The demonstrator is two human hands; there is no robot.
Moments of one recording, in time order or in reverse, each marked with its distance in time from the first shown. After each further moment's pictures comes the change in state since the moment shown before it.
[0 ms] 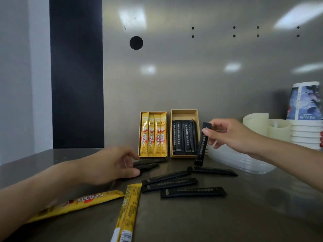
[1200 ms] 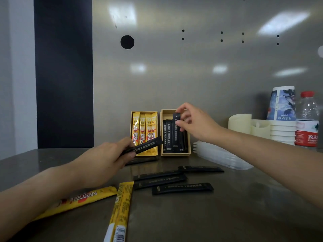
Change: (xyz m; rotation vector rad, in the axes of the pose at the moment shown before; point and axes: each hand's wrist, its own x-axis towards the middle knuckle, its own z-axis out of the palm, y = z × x) left_hand -0.007 0.016 0.007 0.085 0.210 0.181; right_hand 0.044 -0.027 0.030 -0.293 0.128 -0.172
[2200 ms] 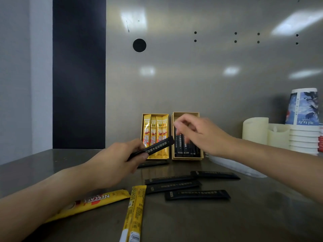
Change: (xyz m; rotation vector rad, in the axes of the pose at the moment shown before) left_hand 0.001 -0.001 -0.001 -0.149 0.032 -0.025; right_hand -0.025 -0.033 0.008 -0.023 -0.138 -0.139
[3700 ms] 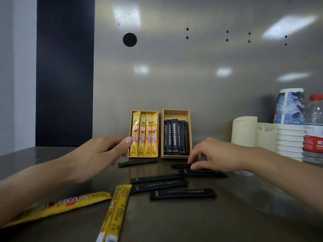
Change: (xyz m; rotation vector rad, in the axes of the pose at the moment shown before) left_hand -0.002 -0.006 -0.007 -0.116 0.056 -0.078; right_hand -0.036 0.061 -0.014 -0.417 -0.422 -0.019
